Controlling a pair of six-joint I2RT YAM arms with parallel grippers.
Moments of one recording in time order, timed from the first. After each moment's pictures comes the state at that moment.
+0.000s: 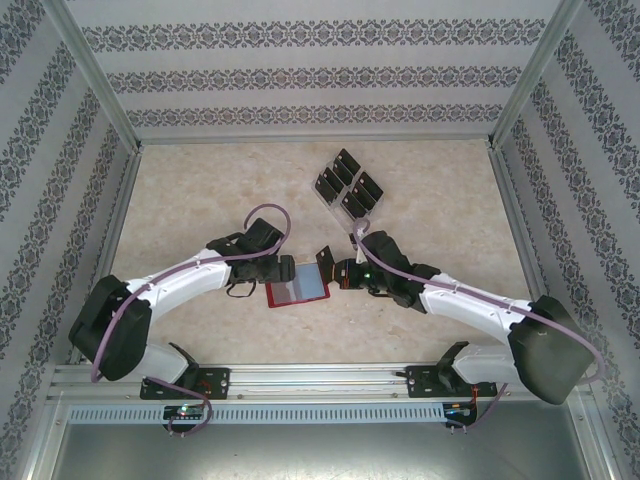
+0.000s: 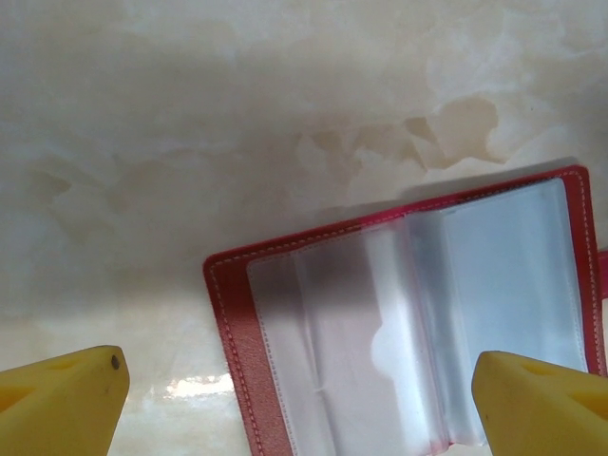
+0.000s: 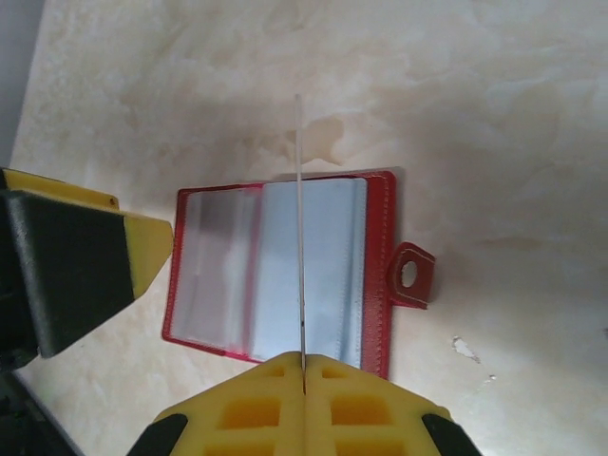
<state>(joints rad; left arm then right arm) -0.61 1.46 0.87 -0.57 -0.06 -0.66 0.72 1.28 0.61 -0.07 -0.20 0.74</state>
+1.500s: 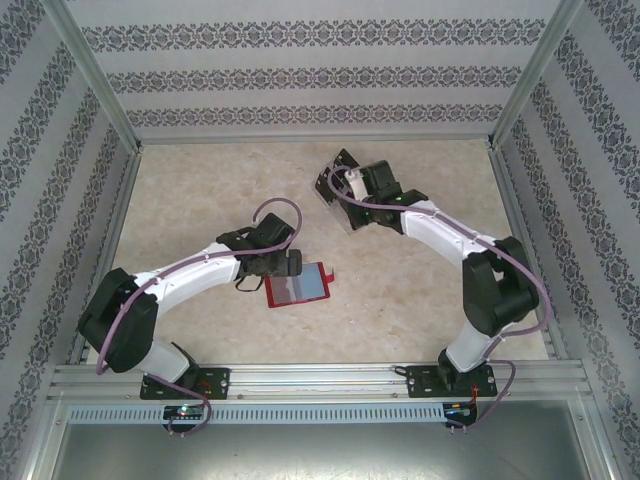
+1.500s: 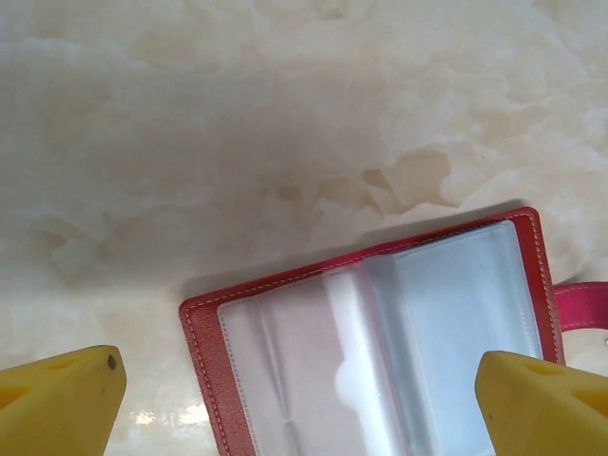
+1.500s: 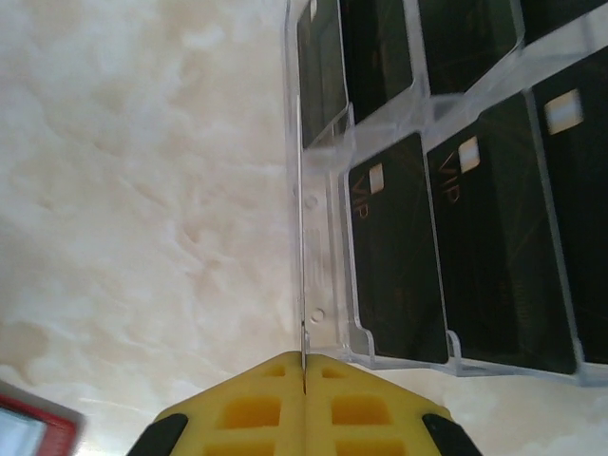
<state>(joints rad) -0.63 1.49 0.95 -0.60 -0.13 -0.65 0.46 1.72 1.22 -0.41 -0.04 -0.04</state>
